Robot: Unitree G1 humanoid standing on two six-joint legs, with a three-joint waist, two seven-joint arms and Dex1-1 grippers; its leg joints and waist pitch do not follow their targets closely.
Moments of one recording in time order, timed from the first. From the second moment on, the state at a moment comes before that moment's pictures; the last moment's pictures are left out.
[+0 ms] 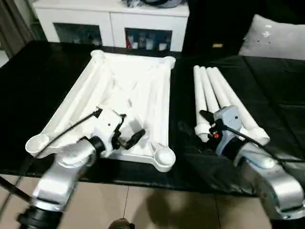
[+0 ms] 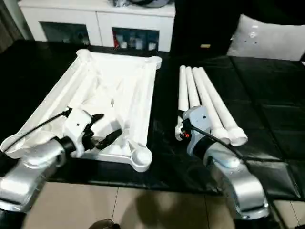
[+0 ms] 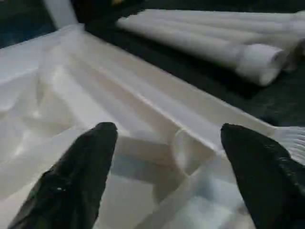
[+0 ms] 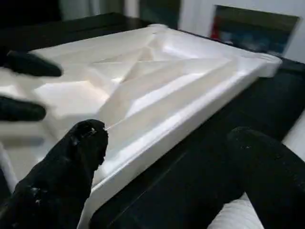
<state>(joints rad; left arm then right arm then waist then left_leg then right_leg) -0.20 0.46 -0.13 -0.11 -0.19 0.34 -0.66 -0.15 -0.41 0.08 -0.25 0.32 0.47 0.54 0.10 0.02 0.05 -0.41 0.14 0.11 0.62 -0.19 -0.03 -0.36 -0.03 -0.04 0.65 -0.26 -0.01</state>
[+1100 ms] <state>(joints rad) -0.48 0.56 -0.39 0.34 -0.08 0.13 -1.21 -0.12 -0.58 0.20 -0.25 0.35 0.48 0.87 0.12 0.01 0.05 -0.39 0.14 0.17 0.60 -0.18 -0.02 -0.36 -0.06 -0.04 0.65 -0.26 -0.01</state>
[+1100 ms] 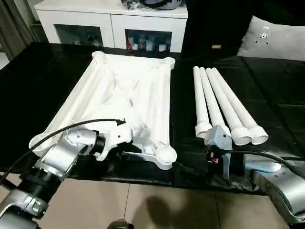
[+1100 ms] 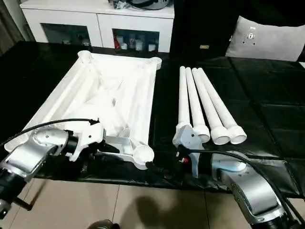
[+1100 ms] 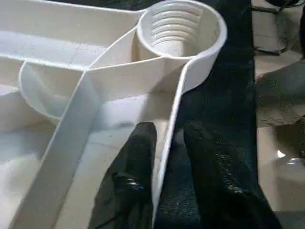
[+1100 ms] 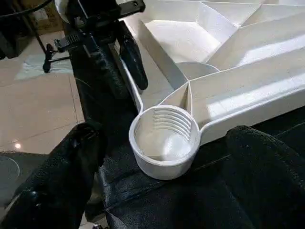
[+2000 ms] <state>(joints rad) -0.54 0.45 -0.36 0.53 -0.02 -0.08 -1.09 -0.20 -0.37 0.11 -0.15 0.40 0.52 0.66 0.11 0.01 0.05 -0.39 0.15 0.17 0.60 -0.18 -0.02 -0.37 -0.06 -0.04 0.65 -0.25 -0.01</state>
